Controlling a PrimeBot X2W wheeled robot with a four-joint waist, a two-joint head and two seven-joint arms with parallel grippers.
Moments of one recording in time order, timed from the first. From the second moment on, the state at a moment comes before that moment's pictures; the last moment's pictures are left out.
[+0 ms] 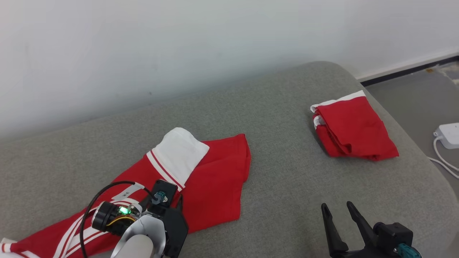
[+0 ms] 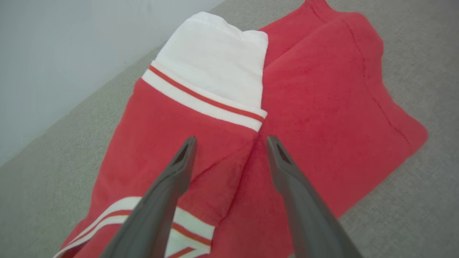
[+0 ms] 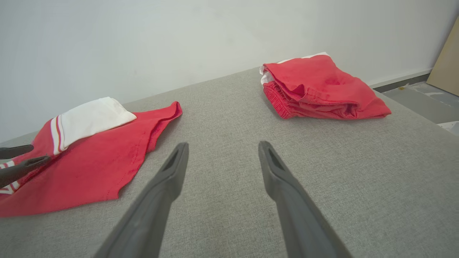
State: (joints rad) left arm -0.45 0.15 -0.45 0.62 -0.12 0.00 0.21; right arm 0.04 -0.05 0.08 0.15 0.22 0.13 -0.06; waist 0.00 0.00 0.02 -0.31
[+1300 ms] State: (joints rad) left arm 0.03 0.11 0.05 0.30 -0.61 0.19 -0.10; right arm 0.06 -0.05 0.06 0.13 0.20 0.13 -0.04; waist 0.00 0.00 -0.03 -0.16
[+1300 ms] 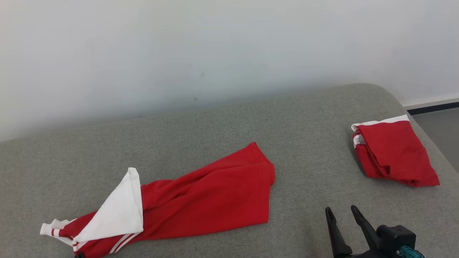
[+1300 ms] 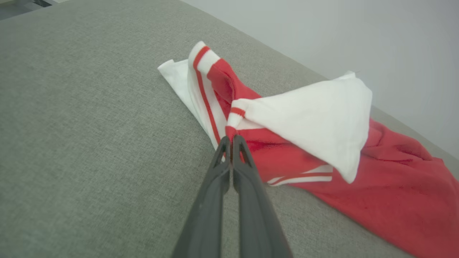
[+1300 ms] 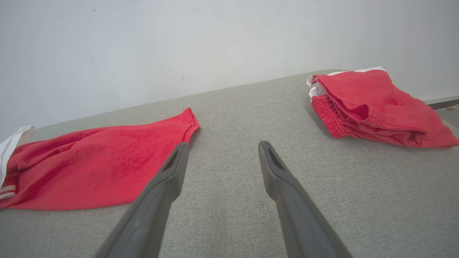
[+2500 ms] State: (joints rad) left arm 0.05 0.10 -0.29 -0.05 -0.35 -0.05 -0.26; right arm -0.66 -0.14 -0.34 0.80 0.00 0.13 0.45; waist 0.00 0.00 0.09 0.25
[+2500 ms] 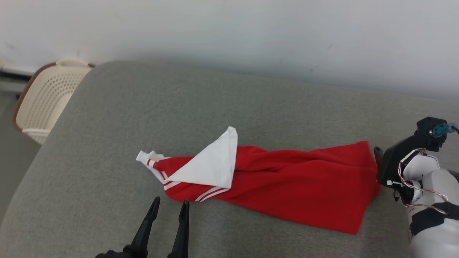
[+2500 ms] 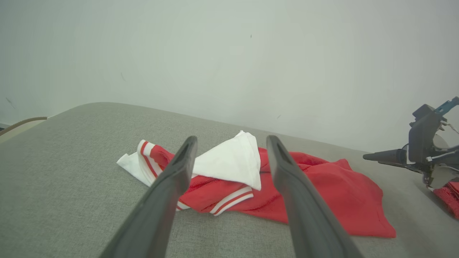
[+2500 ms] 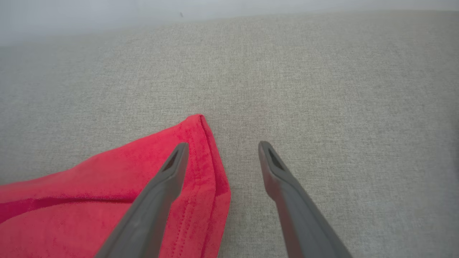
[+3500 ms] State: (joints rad) left arm 0.05 0.09 -0.24 0.03 -0.37 -0.09 -0.26; right arm -0.50 -0.12 -0.07 0.58 0.18 0.13 0.19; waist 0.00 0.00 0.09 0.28
